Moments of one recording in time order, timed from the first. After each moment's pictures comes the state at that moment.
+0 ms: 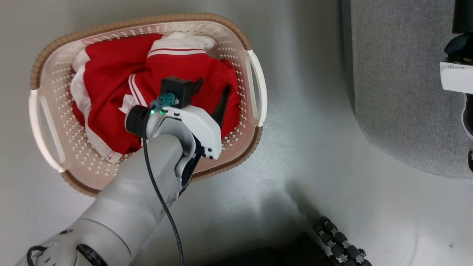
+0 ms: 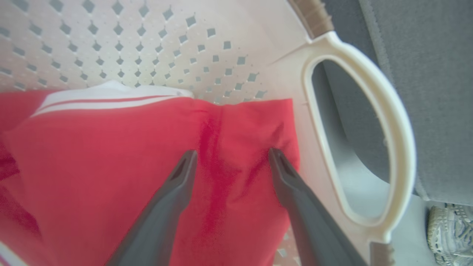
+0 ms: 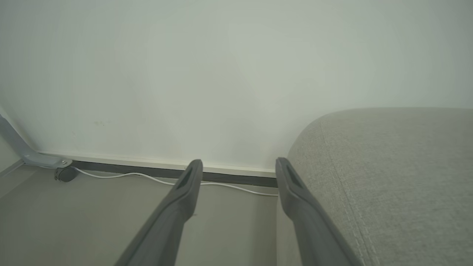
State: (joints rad) left arm -0.95 0.05 -1.05 0.96 -0.99 0.03 -0.26; right arm -0.76 -0.34 0.19 0.00 0.52 0.13 -0.26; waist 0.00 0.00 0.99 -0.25
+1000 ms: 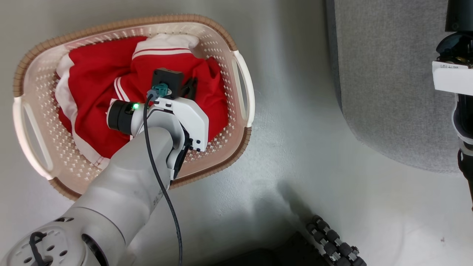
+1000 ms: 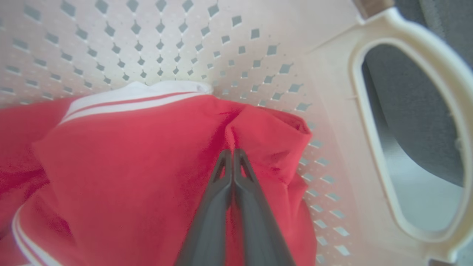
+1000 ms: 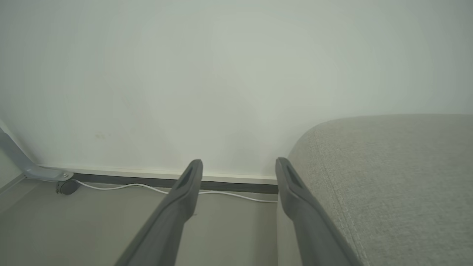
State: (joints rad) left arm -1.05 0.06 -1.27 1.08 -1.16 0.12 -0.23; right arm -0.77 -0.30 0.19 -0.03 0.54 0.13 -0.26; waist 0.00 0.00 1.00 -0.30
